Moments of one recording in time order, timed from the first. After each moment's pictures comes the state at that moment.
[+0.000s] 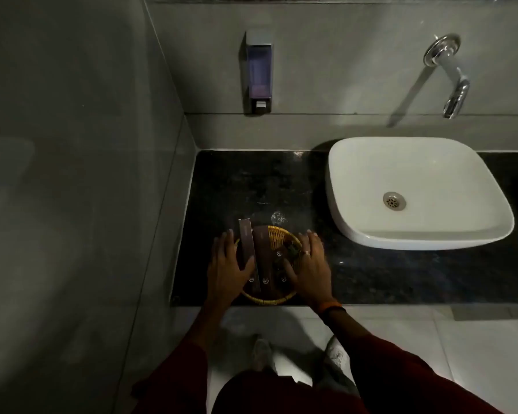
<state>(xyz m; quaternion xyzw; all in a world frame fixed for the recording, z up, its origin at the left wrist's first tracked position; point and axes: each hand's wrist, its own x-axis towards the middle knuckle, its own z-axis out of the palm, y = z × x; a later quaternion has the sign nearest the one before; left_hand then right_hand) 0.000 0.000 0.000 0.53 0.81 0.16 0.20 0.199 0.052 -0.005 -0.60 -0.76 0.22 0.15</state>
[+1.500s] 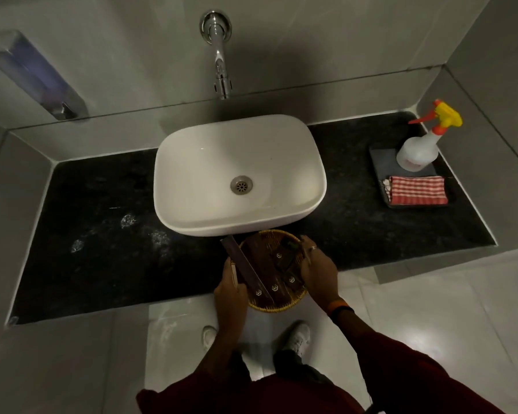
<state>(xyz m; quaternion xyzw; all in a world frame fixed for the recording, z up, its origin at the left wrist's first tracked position) 0.454 0.034 -0.009 0.37 0.80 0.32 0.35 0.642 0.107 -0.026 -0.65 -0.68 0.27 0.22</state>
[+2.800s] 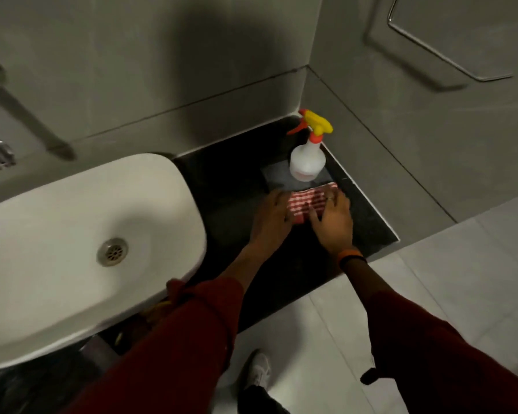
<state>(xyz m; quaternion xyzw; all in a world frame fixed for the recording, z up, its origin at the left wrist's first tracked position) 0.748 0.315 0.021 0.77 0.54 0.19 0.30 0.903 0.289 -0.012 -0.80 -0.55 0.16 0.19</state>
